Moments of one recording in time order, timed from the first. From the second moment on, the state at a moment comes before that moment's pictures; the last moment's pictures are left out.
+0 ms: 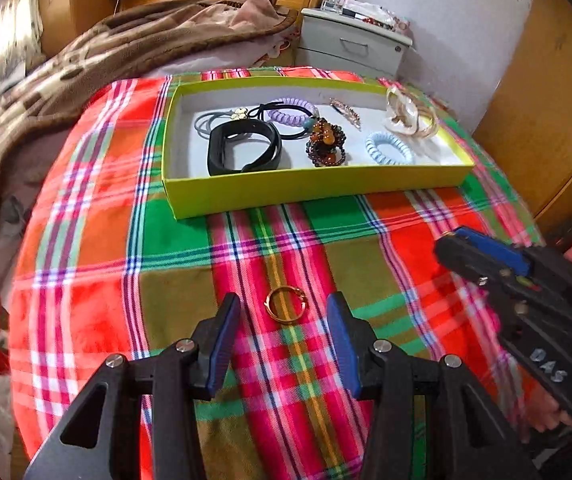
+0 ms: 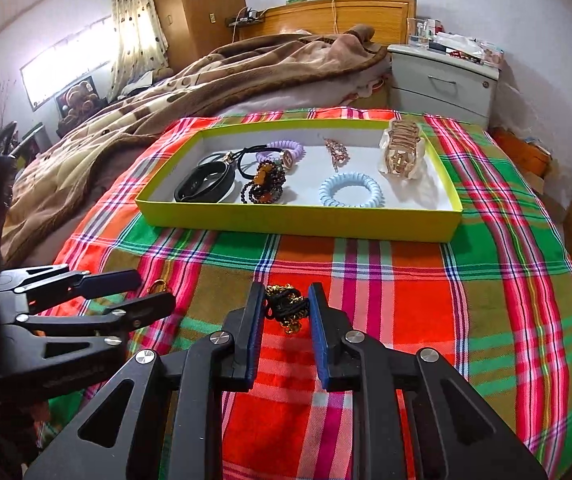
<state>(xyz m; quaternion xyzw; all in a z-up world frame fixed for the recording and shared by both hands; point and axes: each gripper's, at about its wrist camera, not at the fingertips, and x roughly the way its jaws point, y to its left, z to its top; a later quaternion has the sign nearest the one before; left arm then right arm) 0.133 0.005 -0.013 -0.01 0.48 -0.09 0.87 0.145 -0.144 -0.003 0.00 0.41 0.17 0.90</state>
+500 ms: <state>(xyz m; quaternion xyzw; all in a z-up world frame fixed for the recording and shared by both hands) 0.134 0.000 -0.014 0.04 0.47 -0.07 0.88 0.144 -0.149 -0.003 0.00 0.41 0.16 0.90</state>
